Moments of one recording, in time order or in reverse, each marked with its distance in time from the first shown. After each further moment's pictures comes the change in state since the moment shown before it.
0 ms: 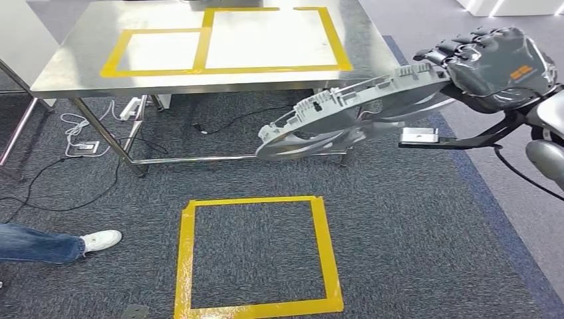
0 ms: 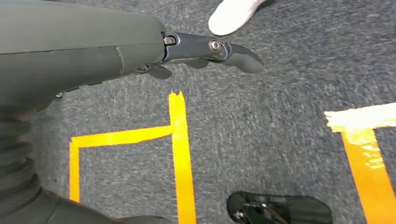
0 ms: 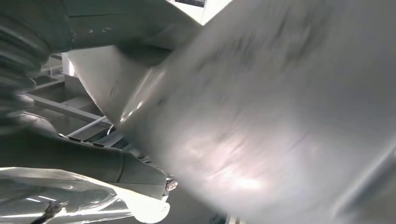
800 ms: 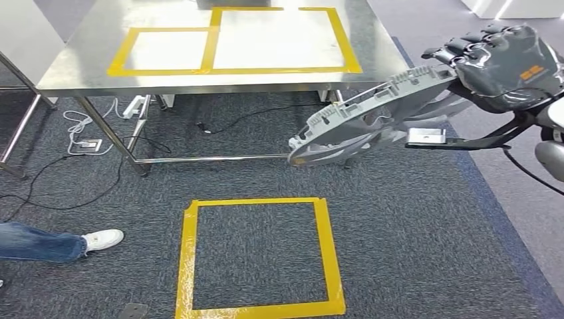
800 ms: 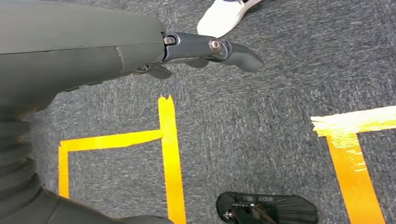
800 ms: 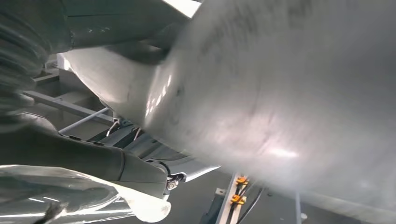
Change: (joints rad) left arm 0.001 0.008 0.000 0.000 -0.001 -0.008 -0.040; right arm 0.003 -0.018 -0.004 -0.021 0.001 -0.003 -0.001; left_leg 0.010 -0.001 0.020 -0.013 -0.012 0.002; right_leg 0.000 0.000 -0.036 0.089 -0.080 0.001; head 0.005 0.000
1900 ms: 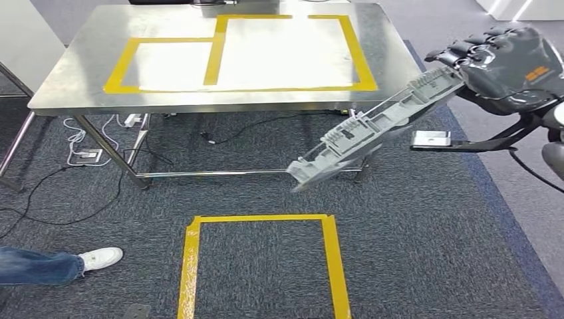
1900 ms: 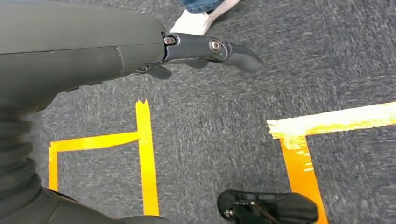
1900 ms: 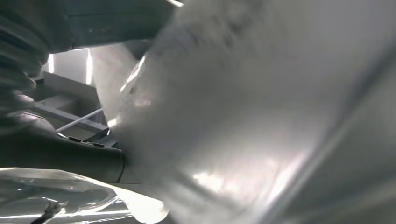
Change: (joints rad) left arm 0.008 -0.004 0.002 0.000 -0.011 -0.005 -0.001; right arm -0.002 -0.014 0.001 -0.015 -0.003 0.020 -0.011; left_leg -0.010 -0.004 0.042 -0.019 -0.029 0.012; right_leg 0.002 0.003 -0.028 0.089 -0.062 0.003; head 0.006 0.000
